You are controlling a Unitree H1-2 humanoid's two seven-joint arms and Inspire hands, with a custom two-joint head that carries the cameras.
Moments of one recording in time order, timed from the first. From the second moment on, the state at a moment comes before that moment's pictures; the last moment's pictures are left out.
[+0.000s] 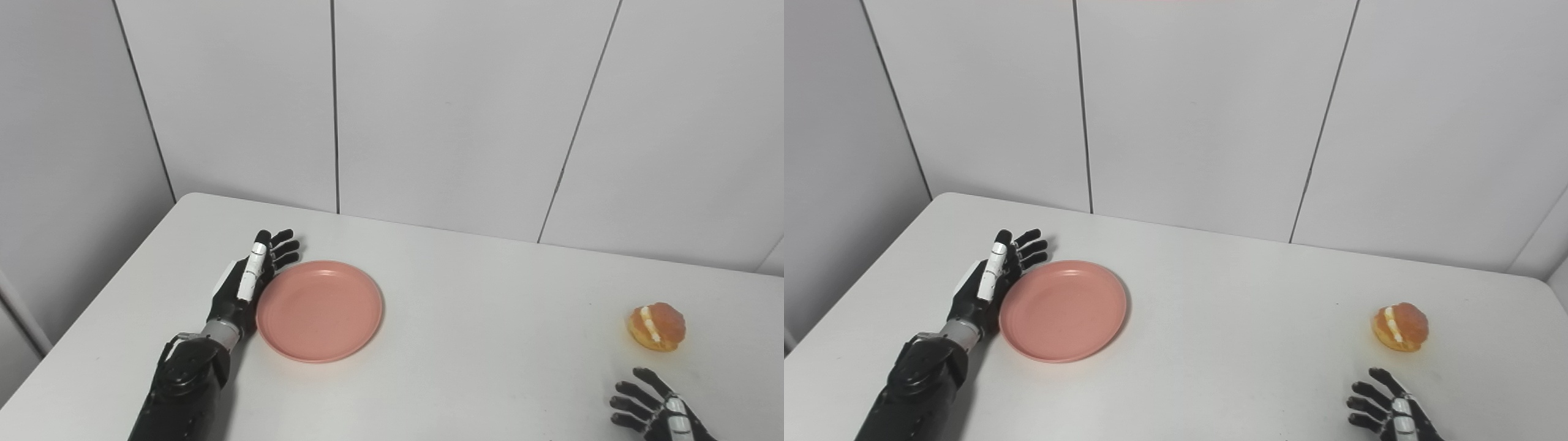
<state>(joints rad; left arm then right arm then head) -0.43 0.30 0.15 0.40 -0.25 0.06 -0.19 0.05 -0.08 -0.06 -0.09 0.16 -0.02 0.04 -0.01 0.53</state>
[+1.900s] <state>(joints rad) -0.37 0.05 0.09 0.27 -0.17 0.01 -0.08 0.01 0.08 0.07 -0.09 -0.07 0.01 -0.09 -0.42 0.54</state>
